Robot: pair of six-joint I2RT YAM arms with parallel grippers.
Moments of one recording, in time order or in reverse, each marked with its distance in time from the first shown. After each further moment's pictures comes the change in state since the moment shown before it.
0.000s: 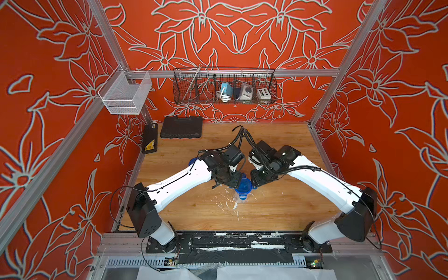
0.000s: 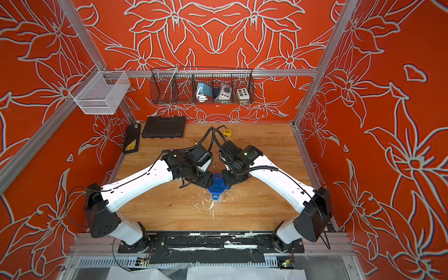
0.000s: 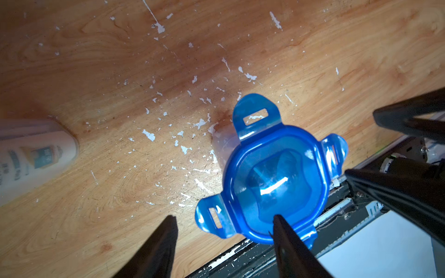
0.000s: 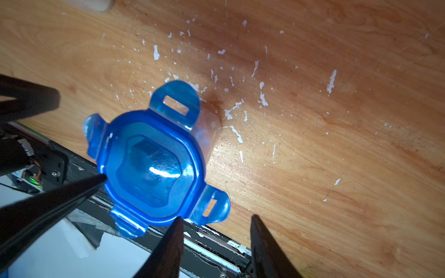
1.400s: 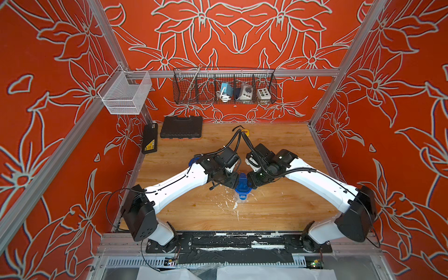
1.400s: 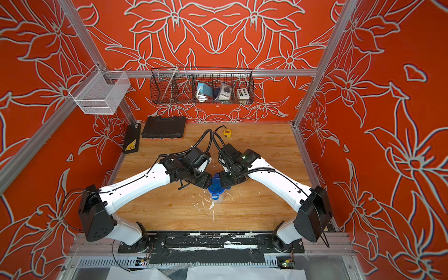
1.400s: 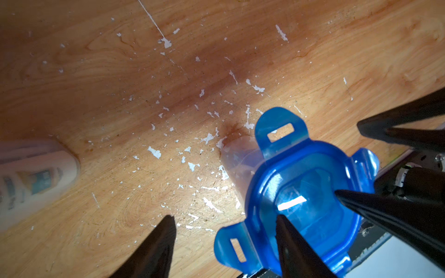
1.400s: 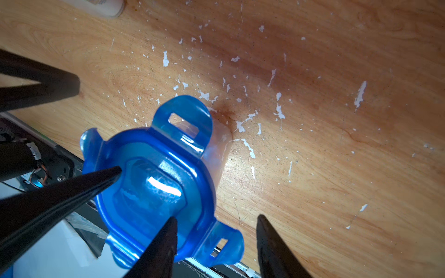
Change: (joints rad) left arm 0.033 -0.034 -0.129 0.145 -0.045 0.063; right arm -0.001 0.006 -0.097 0.122 -0.015 -0.016
